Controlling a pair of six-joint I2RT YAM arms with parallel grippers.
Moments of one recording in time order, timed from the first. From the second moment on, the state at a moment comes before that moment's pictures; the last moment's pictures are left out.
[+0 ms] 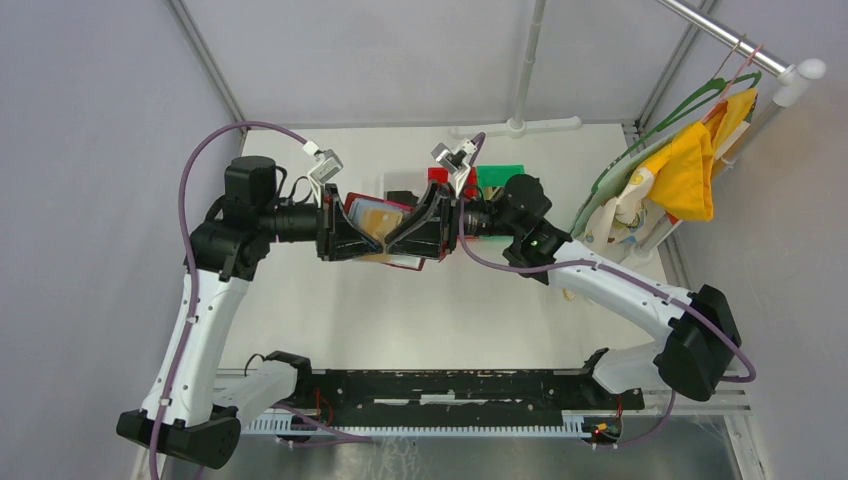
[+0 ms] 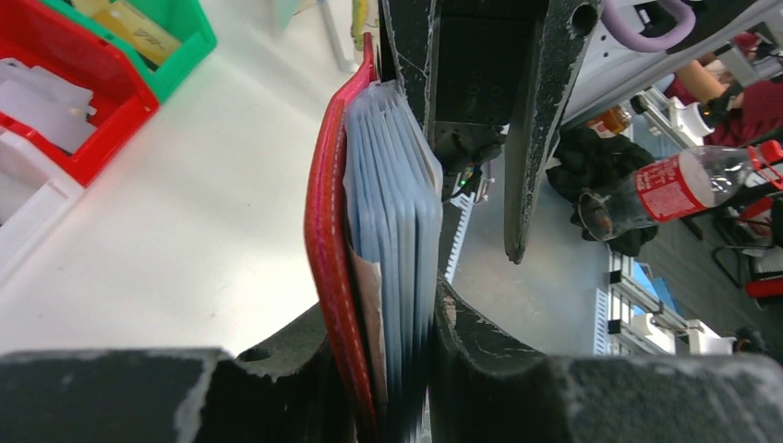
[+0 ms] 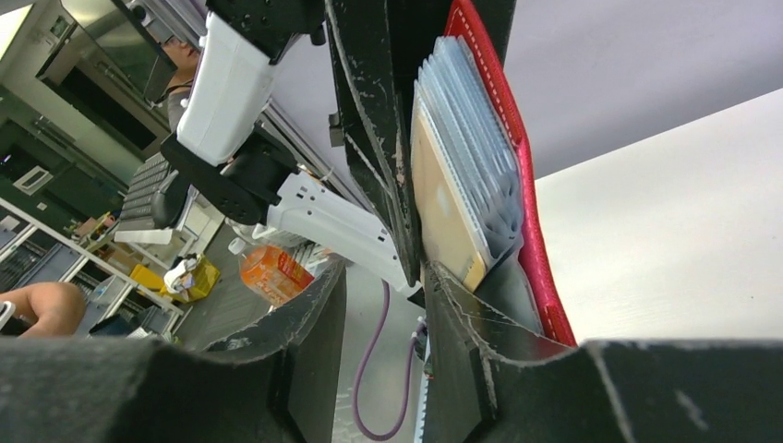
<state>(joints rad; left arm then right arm) -0.23 1.01 1.32 -0.87 1.06 -0.04 0.82 1.37 1.07 0.56 -0.80 0.79</state>
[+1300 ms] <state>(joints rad) -0.23 1.01 1.38 -0.86 1.16 -0.13 0.81 1.38 0.98 0.89 -0.82 0.95</state>
